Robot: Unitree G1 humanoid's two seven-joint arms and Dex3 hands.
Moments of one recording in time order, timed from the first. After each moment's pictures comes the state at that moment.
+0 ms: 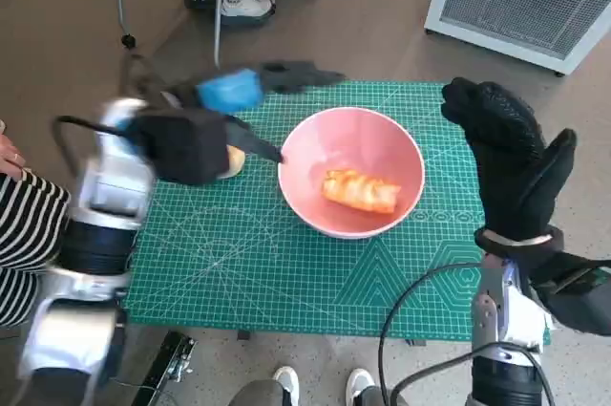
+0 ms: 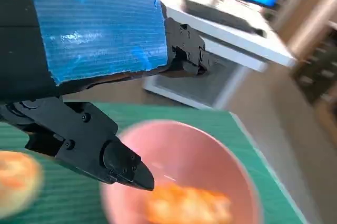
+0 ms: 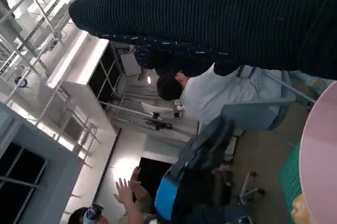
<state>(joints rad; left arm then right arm) -0.92 0.56 -0.15 0.42 0.24 -0.16 -0.66 -0.38 -0.11 -0.16 0.07 0.35 -0.37 0.36</state>
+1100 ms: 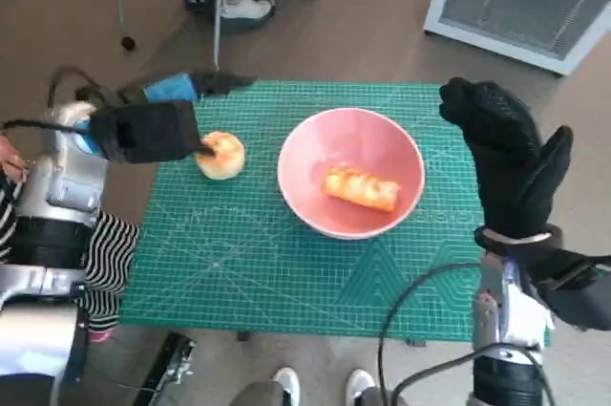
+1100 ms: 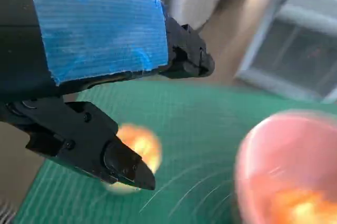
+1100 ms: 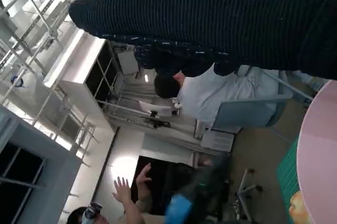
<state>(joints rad) -0.93 0.64 -0.25 0.76 0.42 -0.16 -0.59 -0.39 -0.12 -0.16 0.08 0.36 -0.35 0.37</state>
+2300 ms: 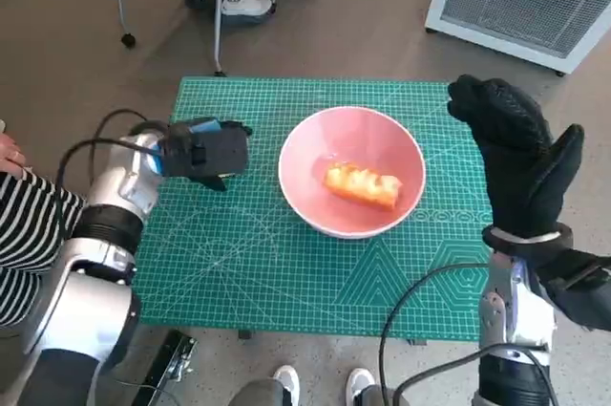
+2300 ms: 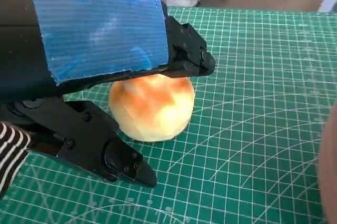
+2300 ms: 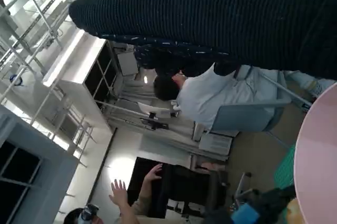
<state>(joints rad) -1.06 0.45 -0.42 1.25 0.57 -0.17 -0.33 -0.39 -0.13 -0.17 0.07 0.35 -0.35 0.37</state>
